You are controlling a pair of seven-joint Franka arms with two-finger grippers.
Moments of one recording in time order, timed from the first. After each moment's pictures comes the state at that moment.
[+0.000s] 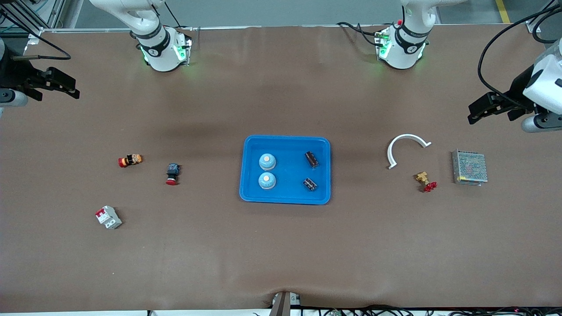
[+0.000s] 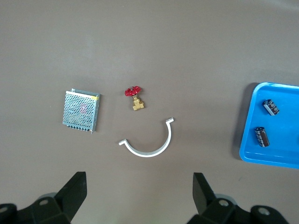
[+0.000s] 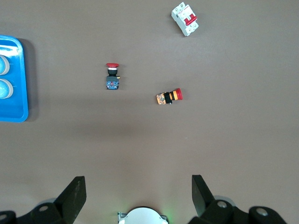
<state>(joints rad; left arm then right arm) 0.09 0.03 -0.19 -1.52 0.01 1.54 -0.18 -0.01 -0.14 -0.03 -1.73 0.01 1.48 -0.07</state>
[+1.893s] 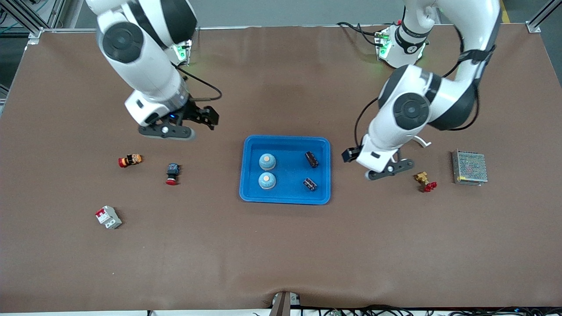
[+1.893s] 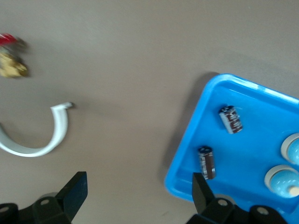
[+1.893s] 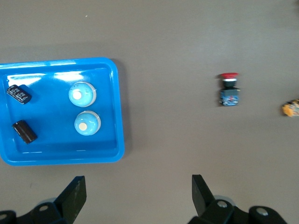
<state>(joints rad) -0.29 0.36 -0.22 -1.72 0.01 1.99 -0.81 0.52 0.15 -0.01 -1.74 0.07 1.86 0.58</state>
